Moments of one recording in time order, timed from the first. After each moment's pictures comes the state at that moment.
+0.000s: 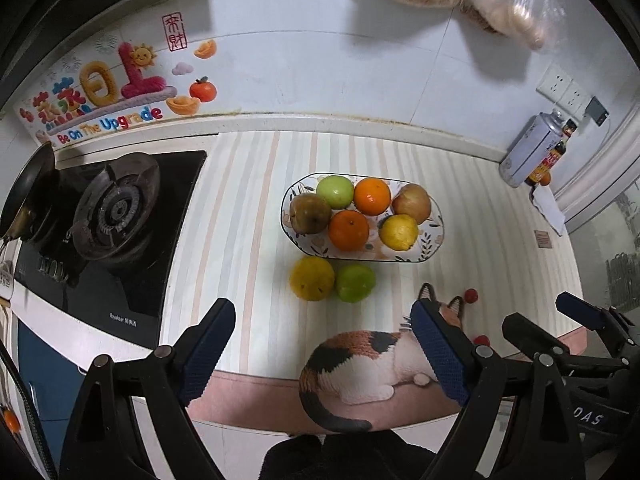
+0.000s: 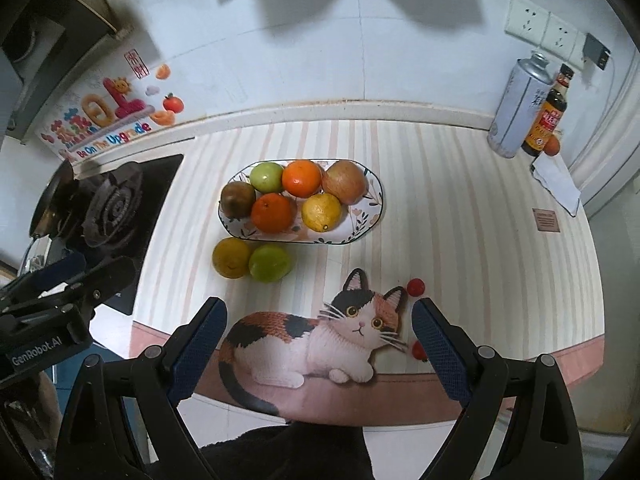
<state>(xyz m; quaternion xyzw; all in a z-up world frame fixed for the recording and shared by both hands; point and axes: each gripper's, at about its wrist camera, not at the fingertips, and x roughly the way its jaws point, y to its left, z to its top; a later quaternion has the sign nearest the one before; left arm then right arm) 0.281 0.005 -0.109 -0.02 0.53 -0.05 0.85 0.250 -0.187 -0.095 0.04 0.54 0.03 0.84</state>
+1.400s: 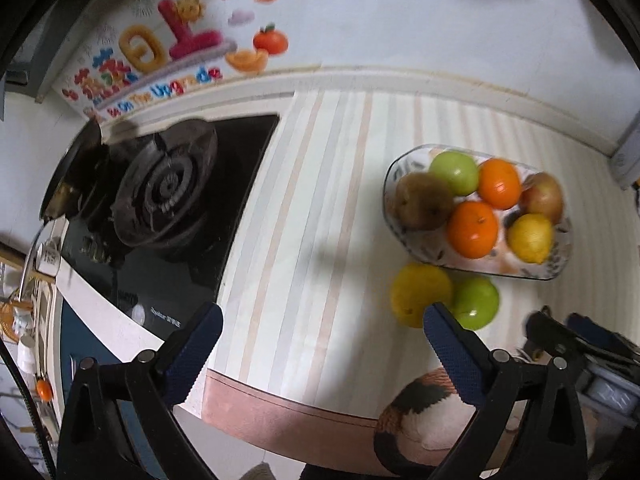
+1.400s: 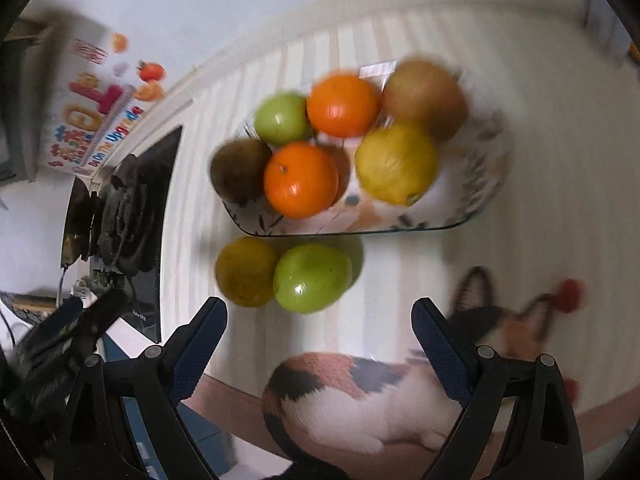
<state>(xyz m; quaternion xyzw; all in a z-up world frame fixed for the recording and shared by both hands) 0.349 0.039 -0.210 0.04 0.58 0.10 0.81 0.370 -0.161 -0.285 0.19 0.63 0.12 0.74</state>
